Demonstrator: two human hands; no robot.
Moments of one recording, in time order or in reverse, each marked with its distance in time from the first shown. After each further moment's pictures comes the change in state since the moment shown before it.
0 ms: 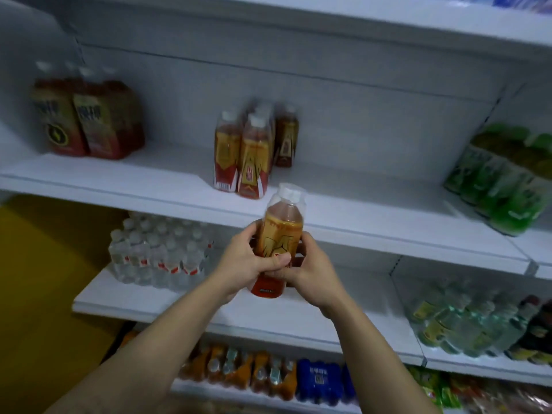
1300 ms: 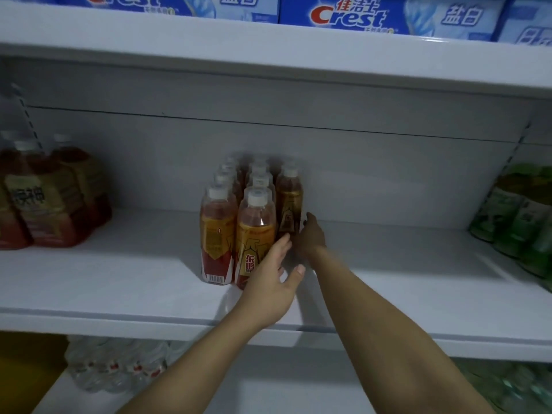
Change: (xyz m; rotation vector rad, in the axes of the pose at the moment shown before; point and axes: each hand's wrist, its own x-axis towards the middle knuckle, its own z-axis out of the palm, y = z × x) left_hand 0.176 0.022 -0.016 0.201 -0.063 0.188; right_hand 0.300 -0.016 -0.031 -0.203 0.349 0.167
